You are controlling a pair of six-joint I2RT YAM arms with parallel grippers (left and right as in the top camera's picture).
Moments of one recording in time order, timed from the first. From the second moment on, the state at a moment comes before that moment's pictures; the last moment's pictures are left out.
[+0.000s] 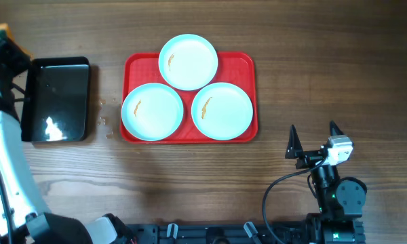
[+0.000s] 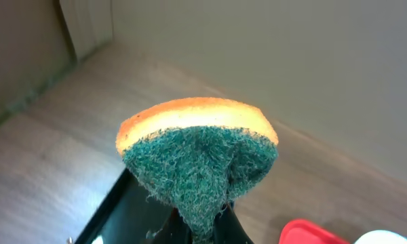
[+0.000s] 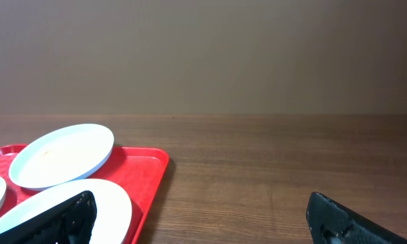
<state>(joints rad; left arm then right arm) 0.51 1.47 1.38 -0.45 0.18 -0.14 -0.02 0.02 0.01 0.00 -0.13 0.04</state>
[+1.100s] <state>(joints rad) 0.64 1.82 1.37 -0.49 0.66 -0.49 -0.02 0.02 0.01 0.00 -0.13 0.04</state>
